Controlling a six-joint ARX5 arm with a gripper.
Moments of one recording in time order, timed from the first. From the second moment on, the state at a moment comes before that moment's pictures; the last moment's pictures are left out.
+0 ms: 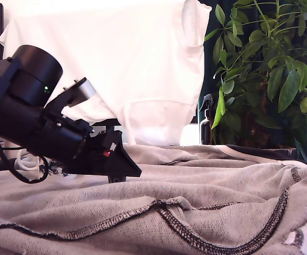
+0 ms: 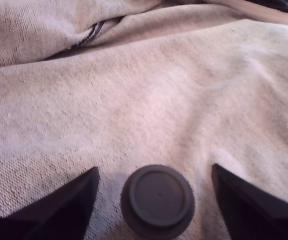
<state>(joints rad) -0.51 1.78 0.66 0.59 0.38 0.06</state>
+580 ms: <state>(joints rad) -0.51 1.78 0.74 0.40 0.41 0.06</state>
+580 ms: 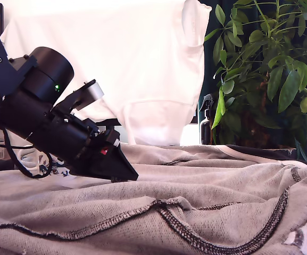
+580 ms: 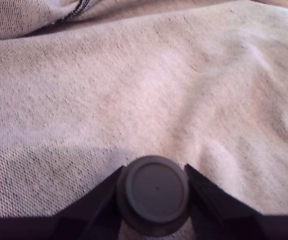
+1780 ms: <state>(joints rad) -0.14 1.49 0.81 0.30 0.38 0.06</state>
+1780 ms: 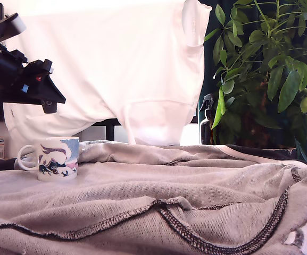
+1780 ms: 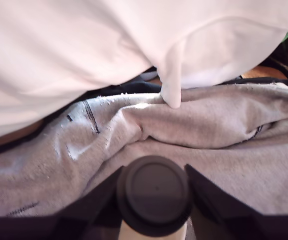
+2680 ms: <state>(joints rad) -0.14 1.50 0.81 0.19 0.39 0.06</state>
